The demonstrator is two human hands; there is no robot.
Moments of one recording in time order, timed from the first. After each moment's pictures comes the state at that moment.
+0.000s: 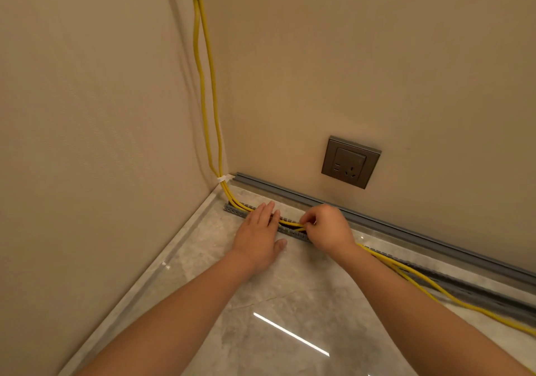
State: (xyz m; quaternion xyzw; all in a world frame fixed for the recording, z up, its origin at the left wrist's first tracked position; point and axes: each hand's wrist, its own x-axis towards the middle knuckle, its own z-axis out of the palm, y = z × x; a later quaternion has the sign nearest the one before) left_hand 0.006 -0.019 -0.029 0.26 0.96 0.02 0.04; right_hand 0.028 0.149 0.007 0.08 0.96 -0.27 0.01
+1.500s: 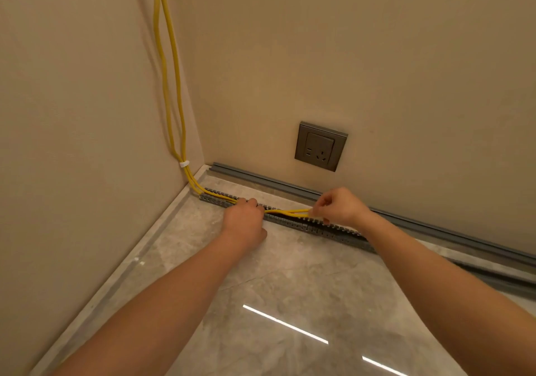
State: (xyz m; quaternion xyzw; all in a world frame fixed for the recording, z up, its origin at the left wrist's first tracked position) left_hand 0.016 0.009 0.005 0.24 0.97 -0.05 0.07; right_hand 0.052 0.221 0.039 0.16 0.92 -0.34 0.14
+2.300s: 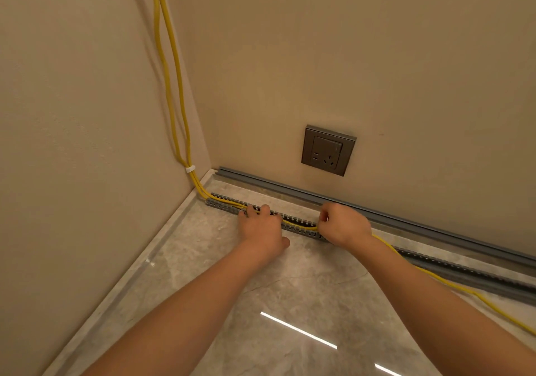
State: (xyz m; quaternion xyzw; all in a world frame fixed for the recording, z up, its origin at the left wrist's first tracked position) left_hand 0.021 0.034 -0.005 0.18 0.97 -0.04 0.15; right_hand 0.054 0.202 0.010 0.15 0.97 -0.16 0.10
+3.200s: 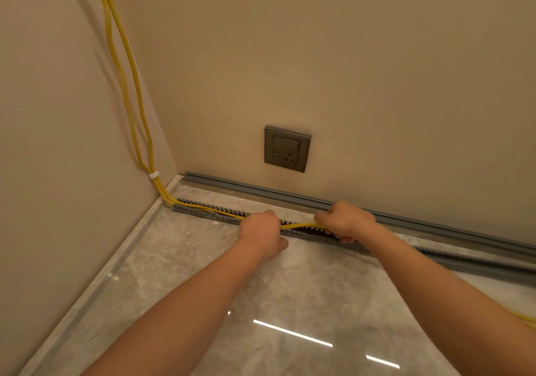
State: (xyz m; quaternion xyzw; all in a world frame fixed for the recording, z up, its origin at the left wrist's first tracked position) left_hand 0.041 0.082 0.003 0.29 0.95 -0.03 0.08; right_hand 0.087 0.259 0.040 0.25 0.92 -0.21 0.20
